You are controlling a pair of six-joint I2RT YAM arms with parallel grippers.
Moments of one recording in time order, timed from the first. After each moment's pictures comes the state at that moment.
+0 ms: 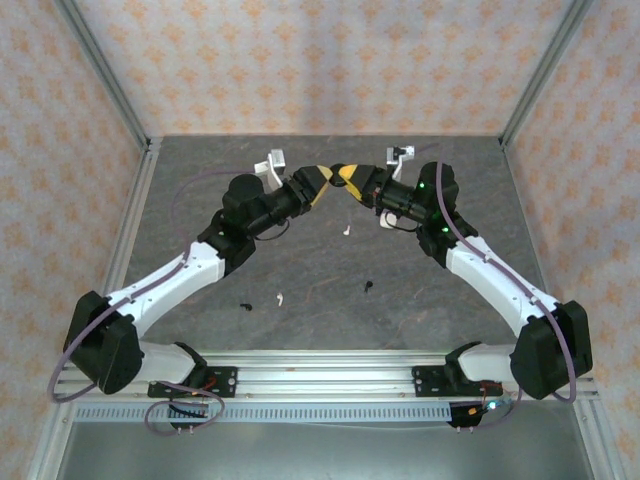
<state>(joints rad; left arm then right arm) -0.55 1.35 0.99 0.34 0.28 -1.26 0.42 1.28 0.97 0.30 -0.64 1.32</state>
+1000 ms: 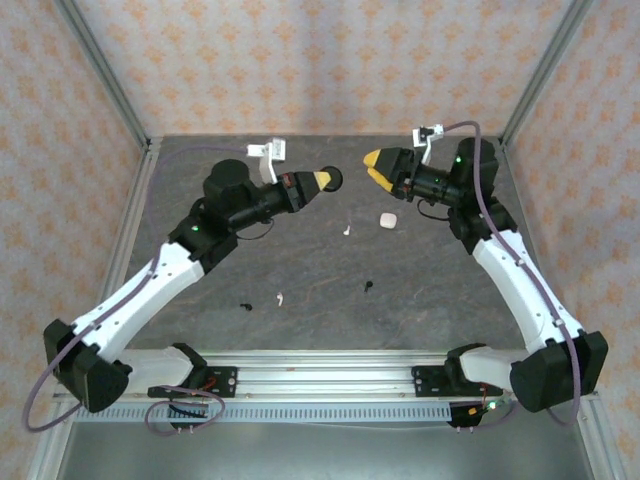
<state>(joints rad) -0.55 1.20 1.19 -0.10 0.36 -0.77 0.26 1.21 1.19 -0.07 -0.89 1.04</state>
